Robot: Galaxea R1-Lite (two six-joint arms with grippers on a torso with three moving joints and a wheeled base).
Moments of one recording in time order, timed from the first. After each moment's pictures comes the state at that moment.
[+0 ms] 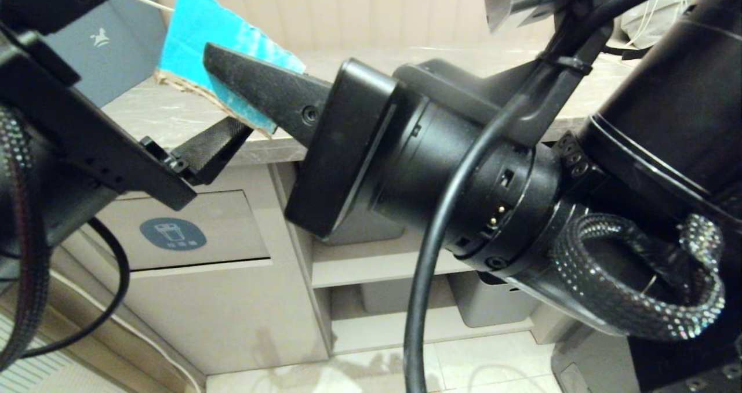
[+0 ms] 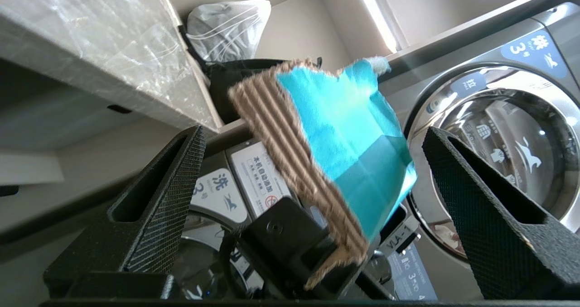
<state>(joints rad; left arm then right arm) -0.76 1.23 -0.70 -1.02 -0.03 -1.14 1.09 1.74 -1.17 -1.03 0.16 0.31</state>
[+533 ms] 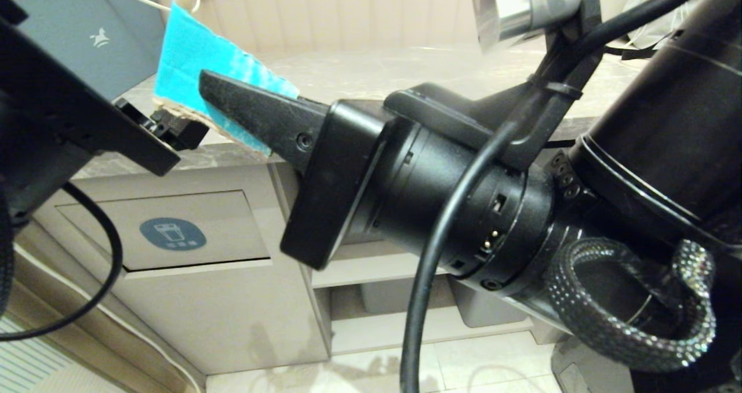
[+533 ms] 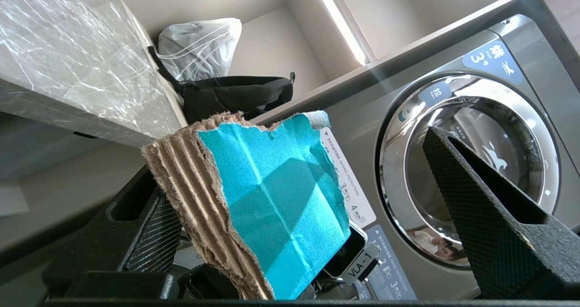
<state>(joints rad) -0.76 1.24 -0.74 -1.07 -0.03 -1.14 1.10 1.74 -1.14 -1.03 0.16 0.29</state>
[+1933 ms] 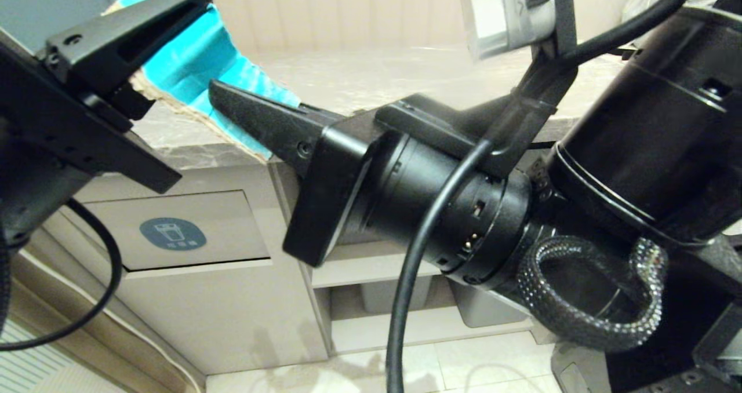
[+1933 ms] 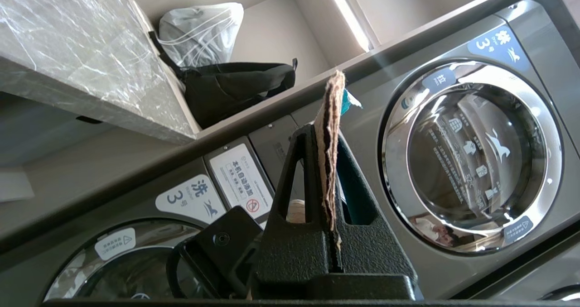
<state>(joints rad) -0.76 1.22 -0.71 -1.07 -0.05 -1.14 1.08 1.77 -1.14 -1.04 0.17 0.22</state>
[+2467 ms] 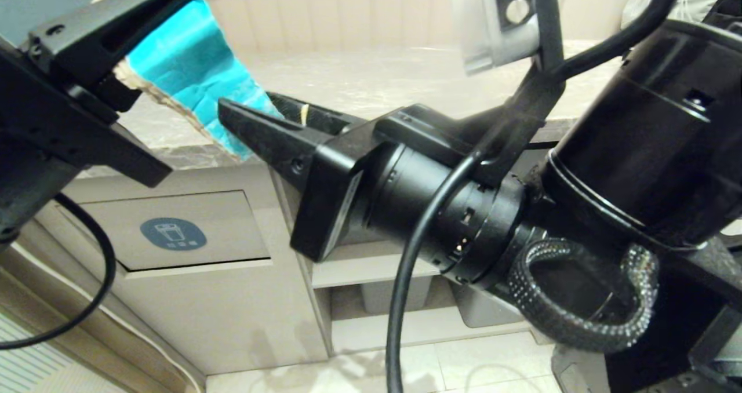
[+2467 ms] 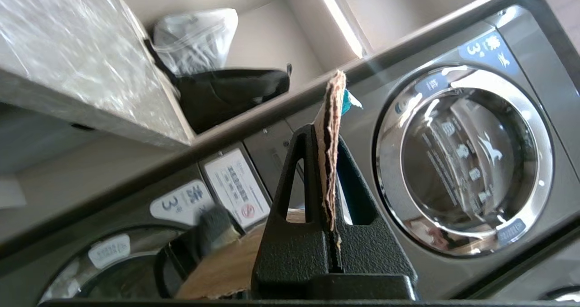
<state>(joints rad) -0.76 1.22 -0.71 -1.08 -0.05 -1.14 1.08 1.76 -1.13 -1.03 0.08 0.13</state>
